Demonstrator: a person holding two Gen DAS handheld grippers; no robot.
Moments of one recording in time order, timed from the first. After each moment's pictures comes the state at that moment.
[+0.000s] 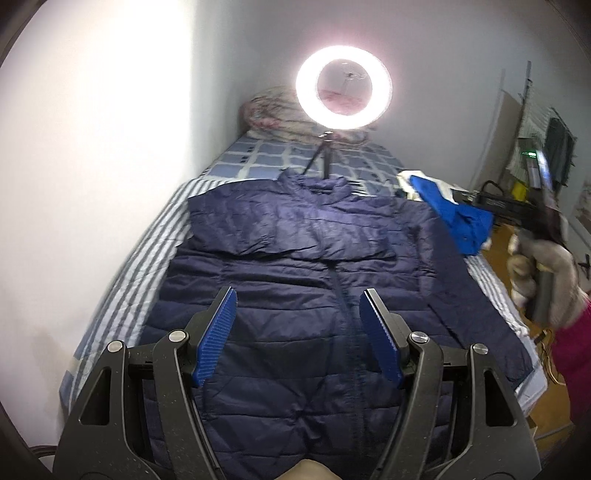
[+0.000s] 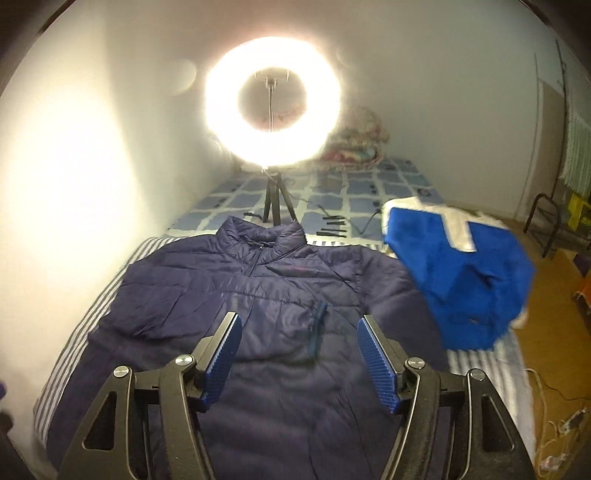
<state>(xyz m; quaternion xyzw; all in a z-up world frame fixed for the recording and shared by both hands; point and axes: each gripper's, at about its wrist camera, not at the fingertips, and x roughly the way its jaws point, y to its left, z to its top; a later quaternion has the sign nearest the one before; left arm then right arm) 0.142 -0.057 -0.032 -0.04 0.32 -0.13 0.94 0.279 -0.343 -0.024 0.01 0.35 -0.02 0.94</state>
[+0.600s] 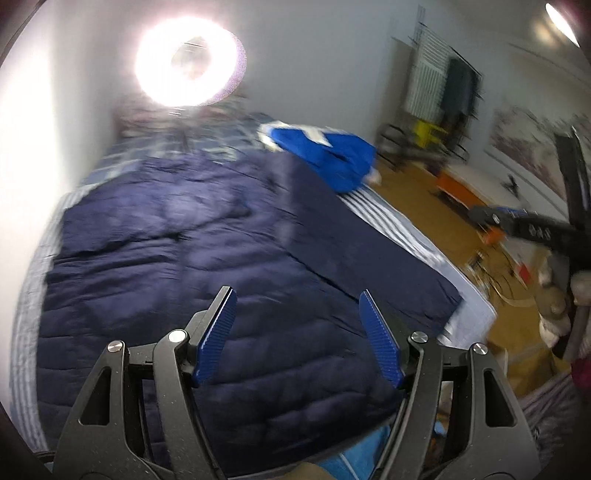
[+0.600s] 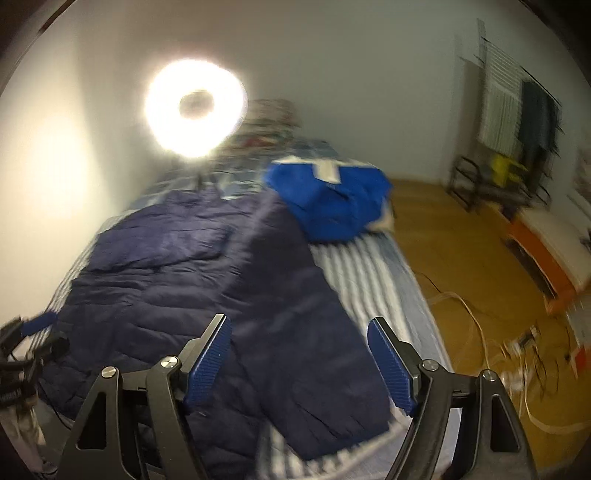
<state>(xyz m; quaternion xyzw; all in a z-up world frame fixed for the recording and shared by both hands) 0.076 -0.214 -0.060 0.04 0.34 -0.33 0.88 0.029 -0.423 -0.012 0.04 0.36 -0.16 0.92</state>
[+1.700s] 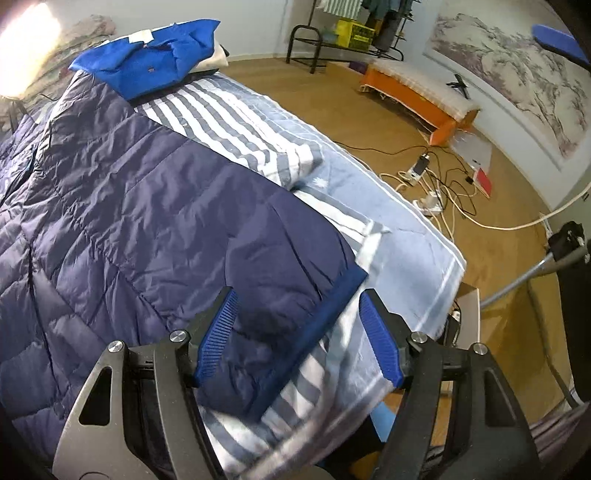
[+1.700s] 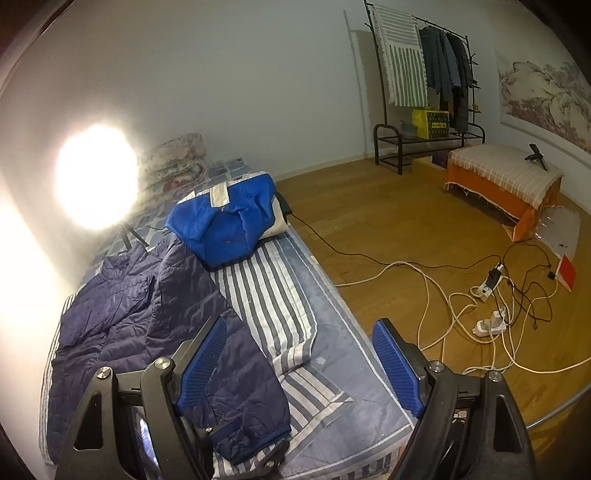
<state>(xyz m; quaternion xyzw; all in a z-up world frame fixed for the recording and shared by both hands) 0.025 -0.500 -0.193 0.14 0.45 -0.43 0.76 -0.041 -0.552 0.005 0.16 0.31 -0.26 0.90</state>
